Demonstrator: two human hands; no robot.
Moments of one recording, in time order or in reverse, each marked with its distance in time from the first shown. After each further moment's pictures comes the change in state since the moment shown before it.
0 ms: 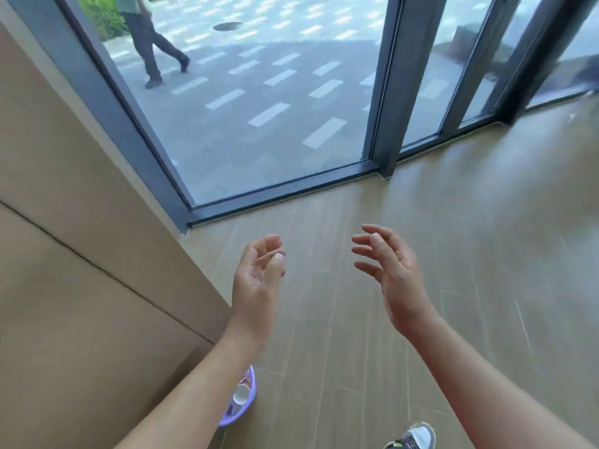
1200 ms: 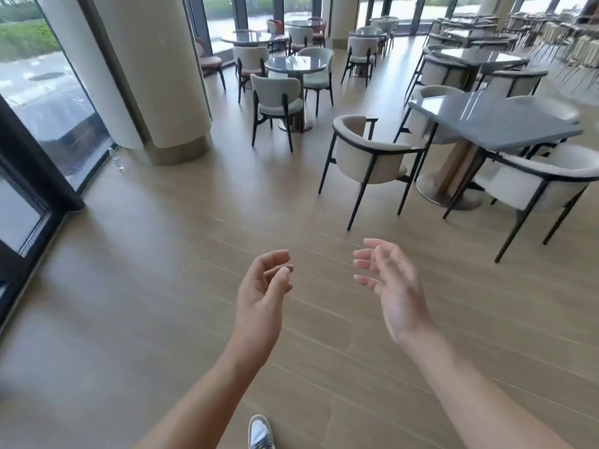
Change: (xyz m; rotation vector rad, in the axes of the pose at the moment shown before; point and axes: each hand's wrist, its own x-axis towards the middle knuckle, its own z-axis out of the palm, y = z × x) left_hand -0.154 0.013 0.859 -0.170 -1.401 0.005; right_hand -0.085 -0.156 -0.728 0.000 1.372 -0.339
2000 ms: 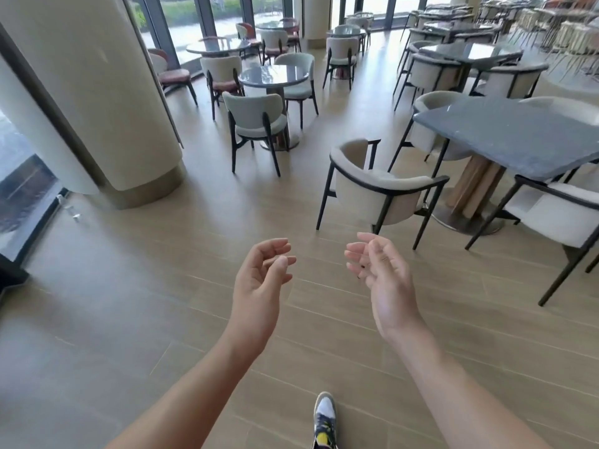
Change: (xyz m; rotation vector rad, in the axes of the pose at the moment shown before) left_hand 0.526 -0.057 0.067 -0.010 -0.127 0.001; right_hand 0.492 0.055 0.122 0.070 0.118 -0.085
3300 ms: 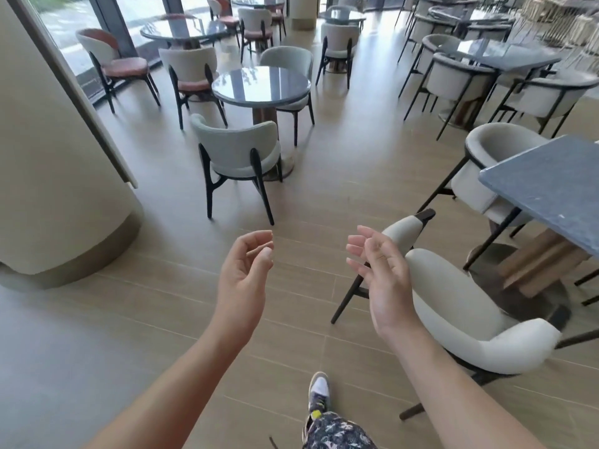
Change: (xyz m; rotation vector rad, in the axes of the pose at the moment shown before) left_hand 0.894 -0.120 0.004 0.055 -0.011 -0.025; right_hand 0.823 0.158 0.256 -0.085 0.079 0.012
